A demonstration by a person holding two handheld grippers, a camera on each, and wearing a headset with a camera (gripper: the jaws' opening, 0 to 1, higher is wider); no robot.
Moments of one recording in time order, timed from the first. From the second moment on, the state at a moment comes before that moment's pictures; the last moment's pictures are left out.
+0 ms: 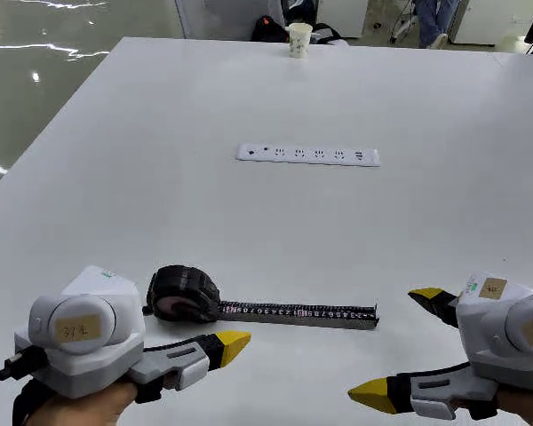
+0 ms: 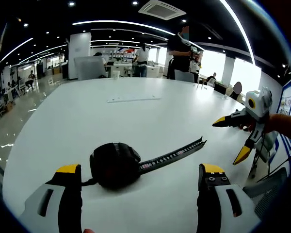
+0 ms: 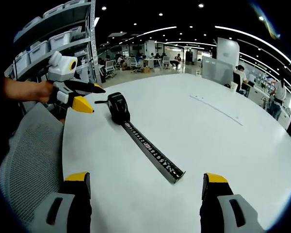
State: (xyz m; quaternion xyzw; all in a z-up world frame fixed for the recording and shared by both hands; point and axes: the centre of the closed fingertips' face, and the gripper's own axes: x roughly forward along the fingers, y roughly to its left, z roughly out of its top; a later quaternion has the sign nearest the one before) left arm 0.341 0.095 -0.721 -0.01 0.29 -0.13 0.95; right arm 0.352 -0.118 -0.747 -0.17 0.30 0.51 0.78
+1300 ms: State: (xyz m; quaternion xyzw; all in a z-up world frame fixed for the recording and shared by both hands) left arm 0.368 0.110 -0.746 -0.02 0.31 -0.08 0.95; right arm 0.384 -0.118 -0.771 -0.26 0.30 0.59 0.70
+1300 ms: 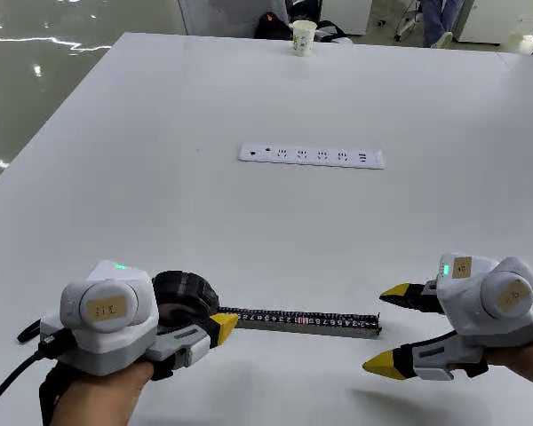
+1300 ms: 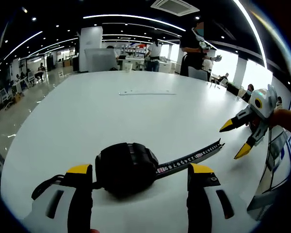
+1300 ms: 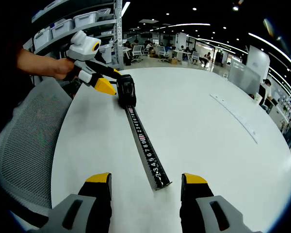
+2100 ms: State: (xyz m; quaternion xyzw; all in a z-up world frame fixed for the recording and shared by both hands) left arm 0.379 0.124 -0.756 -0.03 0.33 -0.03 0.94; right arm 0.397 -0.121 -0.793 -0.30 0.31 0.62 0.66
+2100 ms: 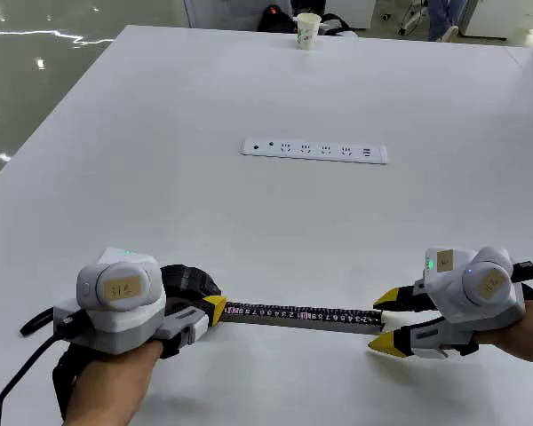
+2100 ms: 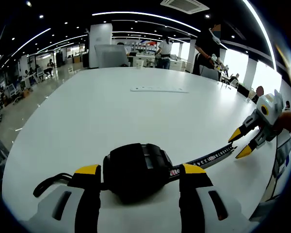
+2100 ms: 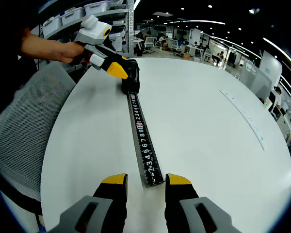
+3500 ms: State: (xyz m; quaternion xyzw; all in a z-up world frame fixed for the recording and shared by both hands) left arm 0.387 0.128 -0.768 -0.06 0.34 0.00 0.94; right arm 0.404 -0.123 -0.803 -0.31 0.31 0.63 0.64
